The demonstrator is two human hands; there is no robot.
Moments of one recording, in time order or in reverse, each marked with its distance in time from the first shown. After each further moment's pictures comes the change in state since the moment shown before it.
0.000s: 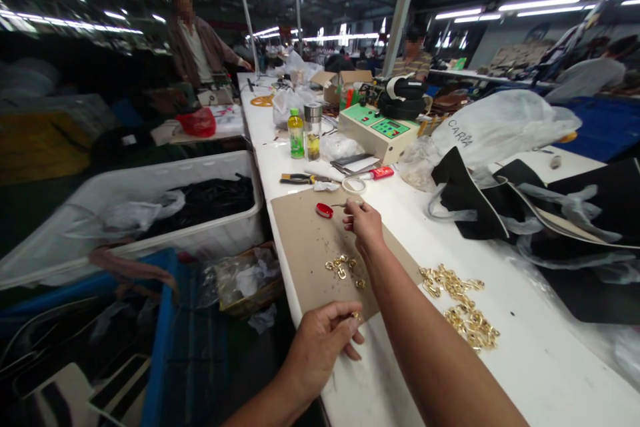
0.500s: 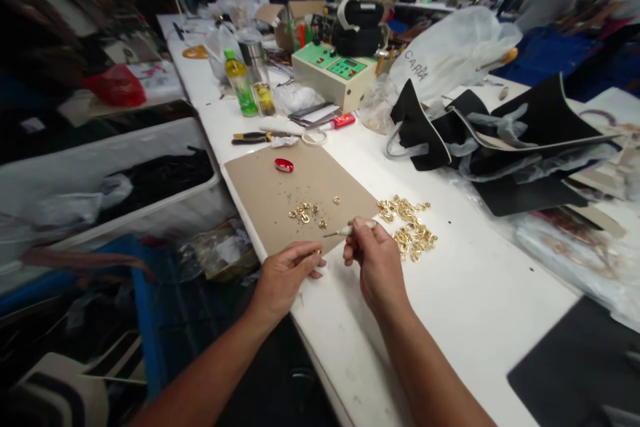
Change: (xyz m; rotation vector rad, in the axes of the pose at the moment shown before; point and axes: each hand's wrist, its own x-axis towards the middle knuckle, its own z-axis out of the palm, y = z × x) left_hand 0.003 -0.008 0.004 0.132 0.024 0.183; right_hand -0.182 -0.001 -0.119 0.200 0.094 0.021
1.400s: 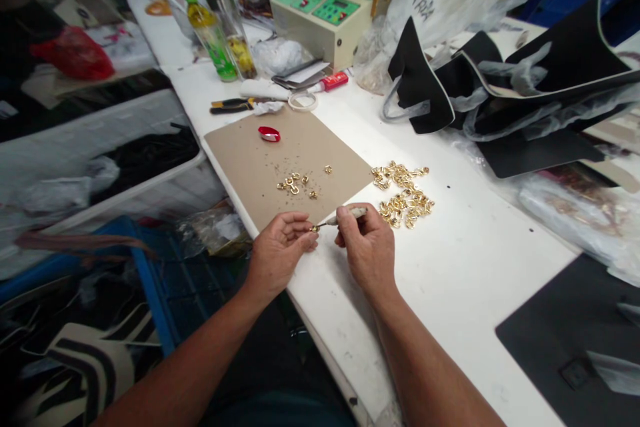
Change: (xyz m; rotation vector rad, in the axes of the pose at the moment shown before) left_hand -0.005 -0.019 0.010 0.021 -0.026 0.024; right_hand -0.026 0.005 -0.021 -0.569 0.061 -0.242
